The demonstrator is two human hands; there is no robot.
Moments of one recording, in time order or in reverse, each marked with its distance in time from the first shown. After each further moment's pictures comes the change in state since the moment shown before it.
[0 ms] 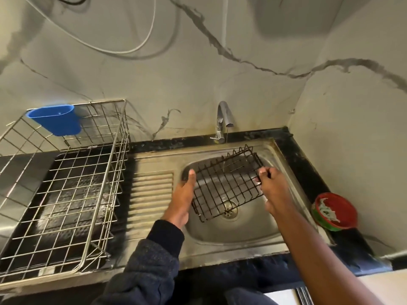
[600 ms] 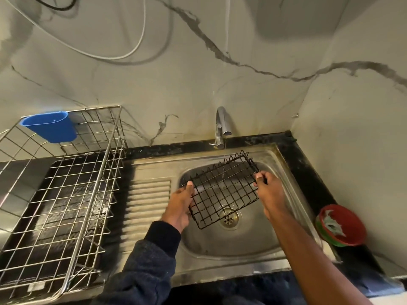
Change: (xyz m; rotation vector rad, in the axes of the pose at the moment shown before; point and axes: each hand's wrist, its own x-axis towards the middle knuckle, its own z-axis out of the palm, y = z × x) left_hand 0.033 0.001 0.014 -0.090 0.126 -0.149; right_hand 0.041 0.009 0.012 -0.197 -0.020 -0.081
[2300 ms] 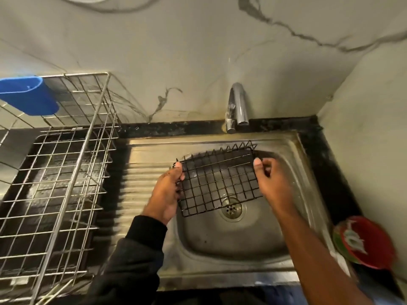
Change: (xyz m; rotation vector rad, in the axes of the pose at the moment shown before) left_hand 0.063 0.012 -0.029 -0.052 -0.010 0.059; right_hand 0.034 -0.007 0.026 -0.300 -0.156 -0.097
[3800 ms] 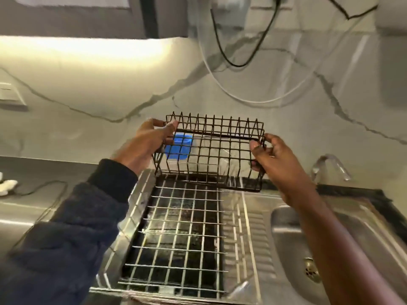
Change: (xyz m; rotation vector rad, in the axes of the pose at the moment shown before) left_hand -0.106 0.300 -0.325 0.259 0.171 0.633; right_hand -0.203 -0.338 0.155 0.288 -0.140 -0.469
